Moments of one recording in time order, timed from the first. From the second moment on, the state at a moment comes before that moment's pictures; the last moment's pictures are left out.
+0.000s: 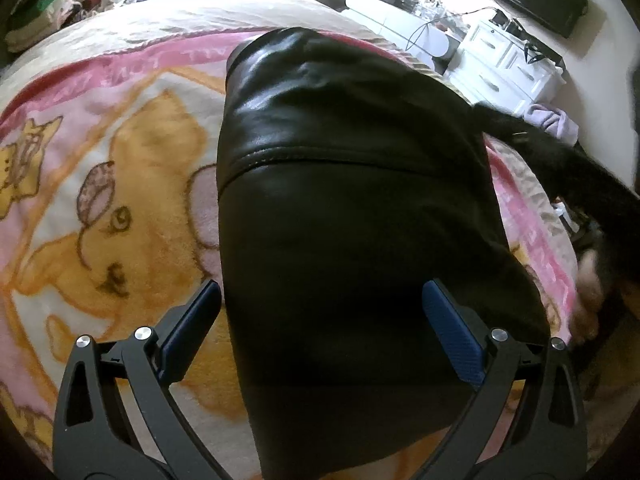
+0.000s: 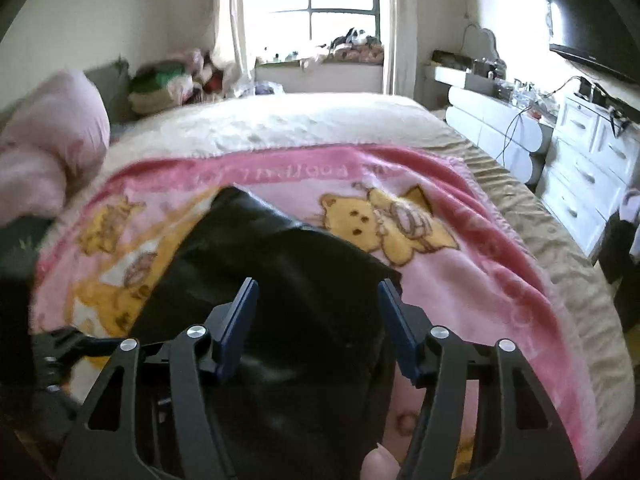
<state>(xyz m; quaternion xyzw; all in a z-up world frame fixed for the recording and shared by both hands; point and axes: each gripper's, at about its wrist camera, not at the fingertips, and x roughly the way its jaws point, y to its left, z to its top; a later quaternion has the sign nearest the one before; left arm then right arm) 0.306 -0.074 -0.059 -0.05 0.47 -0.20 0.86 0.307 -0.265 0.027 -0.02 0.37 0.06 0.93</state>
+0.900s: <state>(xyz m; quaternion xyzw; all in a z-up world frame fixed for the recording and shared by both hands) 0.200 -0.058 -0.035 -0.03 0.41 -0.18 0.89 0.161 -0.313 0.032 0.10 0.31 0.08 0.94</state>
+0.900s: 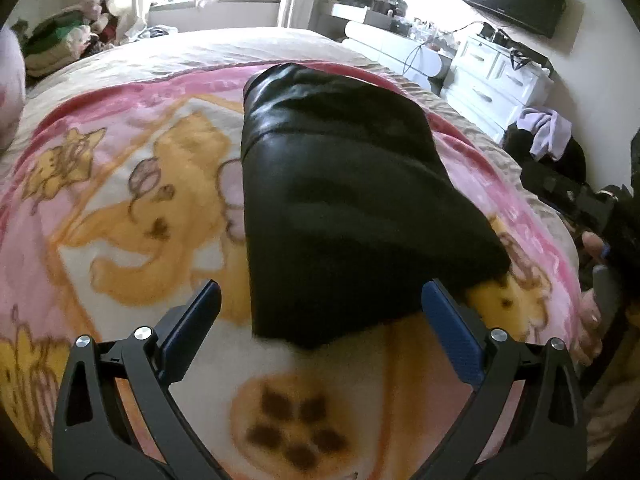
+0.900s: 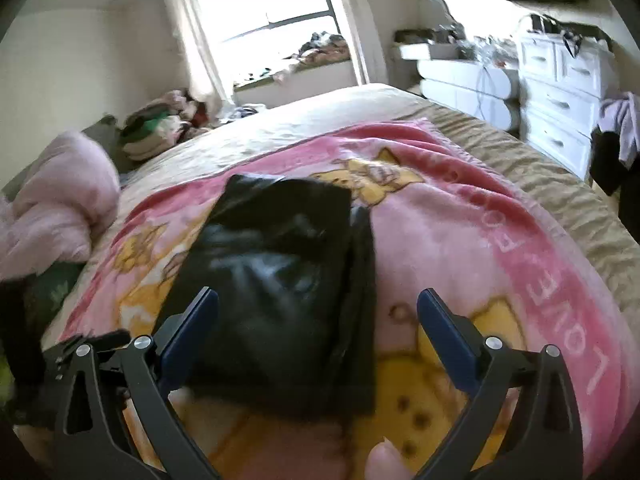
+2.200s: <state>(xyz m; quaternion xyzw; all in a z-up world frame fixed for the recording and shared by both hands) 0.113 -0.034 -0.045 -0.05 0.37 -0.15 0.91 0.050 -0.270 -0.005 0.03 0.29 0.05 0.96</state>
